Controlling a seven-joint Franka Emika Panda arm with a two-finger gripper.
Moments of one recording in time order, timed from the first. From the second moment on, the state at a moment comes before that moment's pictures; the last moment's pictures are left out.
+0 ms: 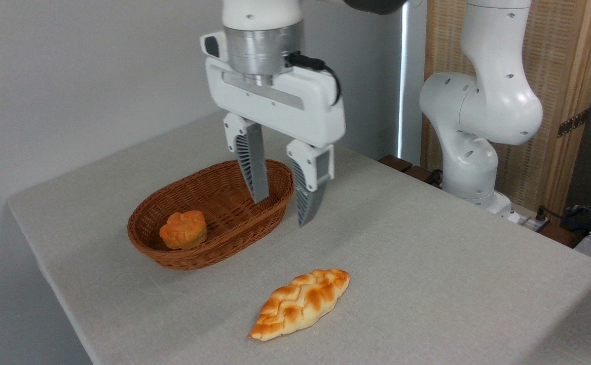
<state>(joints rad) -0.03 -0.17 0.12 -1.88 -0.03 1.77 0.76</state>
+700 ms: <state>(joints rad) -0.03 -0.25 0.13 -2.21 -0.03 2.00 0.78</state>
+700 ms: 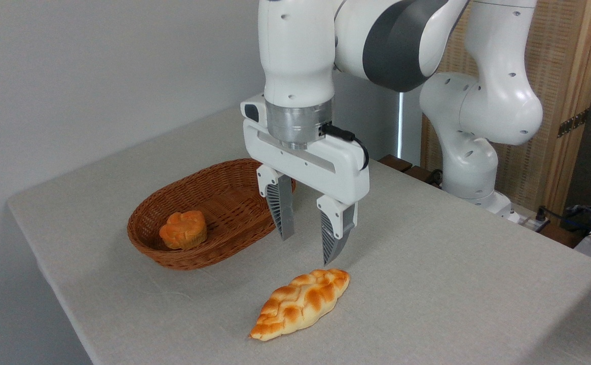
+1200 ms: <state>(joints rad) -0.03 -0.24 0.13 -2.35 0.00 2.13 0.87</state>
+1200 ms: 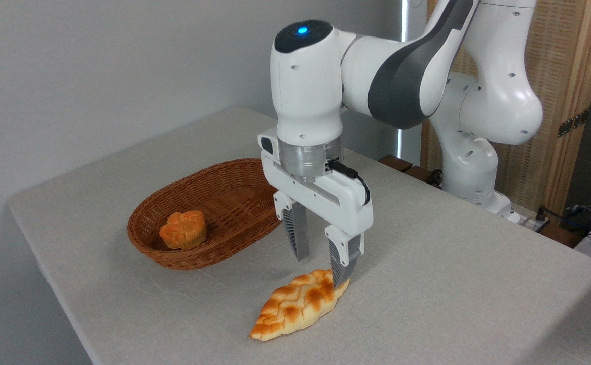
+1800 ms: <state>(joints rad) -0.03 -0.22 0.13 -2.38 0.11 2.17 0.87</state>
